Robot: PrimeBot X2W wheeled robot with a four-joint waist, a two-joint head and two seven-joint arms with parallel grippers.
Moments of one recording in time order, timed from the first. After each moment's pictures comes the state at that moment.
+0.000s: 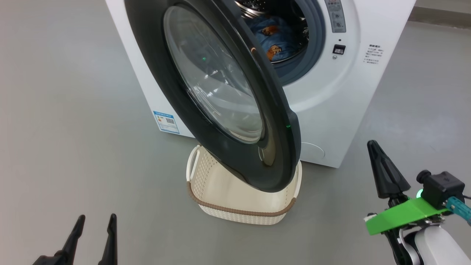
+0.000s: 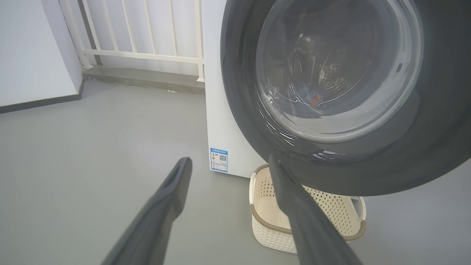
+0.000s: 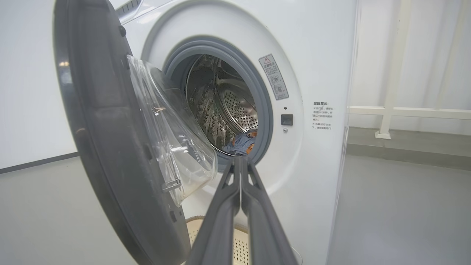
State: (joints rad) left arm 0.01 0.14 0.03 0.28 -0.26 -0.13 -0.25; right arm -0.15 -0.20 0.13 0.21 0.37 0.13 -0.25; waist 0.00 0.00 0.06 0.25
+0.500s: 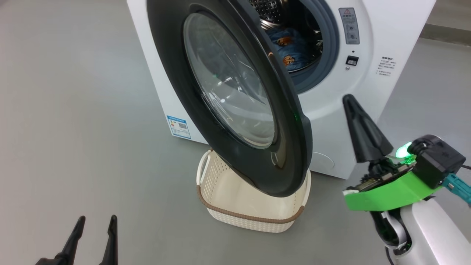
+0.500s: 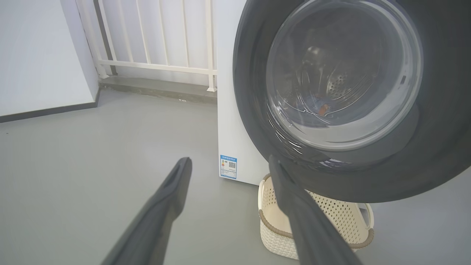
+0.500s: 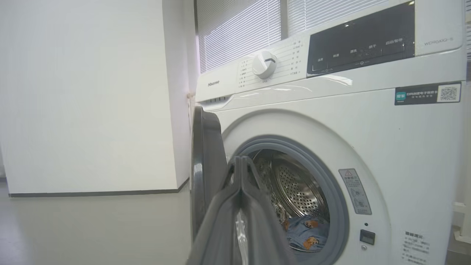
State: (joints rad) left arm 0.03 0.14 0.03 0.25 -0.25 -0.13 -0.25; right arm -0.29 -0.20 0.23 0.03 0.37 0.13 -0.25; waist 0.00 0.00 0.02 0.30
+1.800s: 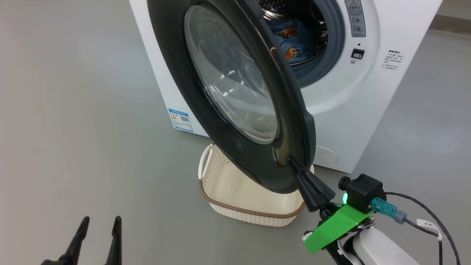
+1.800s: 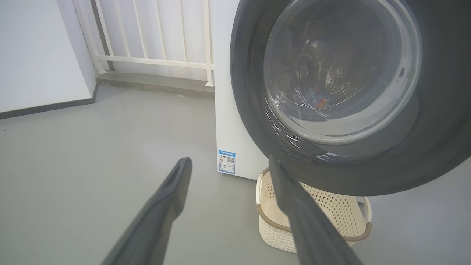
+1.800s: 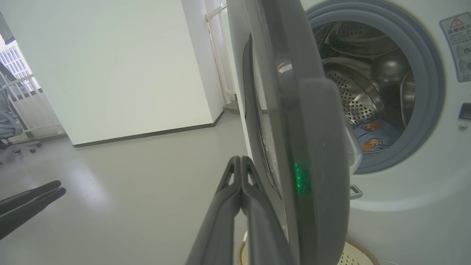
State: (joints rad) left arm 0.04 0.13 0.02 0.23 -0.24 -0.13 -0.25; right arm -0.29 -0.16 0.50 0.26 0.47 0.13 -0.26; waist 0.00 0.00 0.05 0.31
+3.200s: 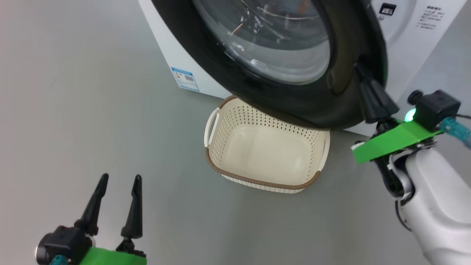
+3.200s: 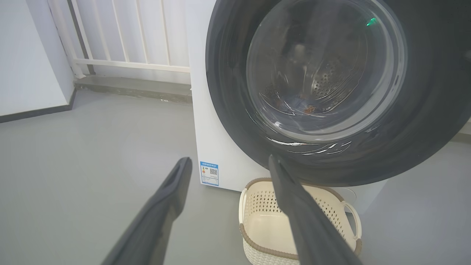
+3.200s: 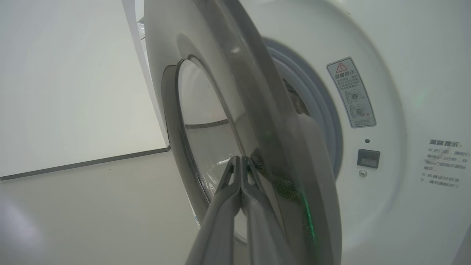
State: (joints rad) left arm -0.08 0.07 -0.04 0.16 -0.25 -0.13 -0.26; right arm -0.55 -0.23 0.29 0.35 0.44 0.13 -0.26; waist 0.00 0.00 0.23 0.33
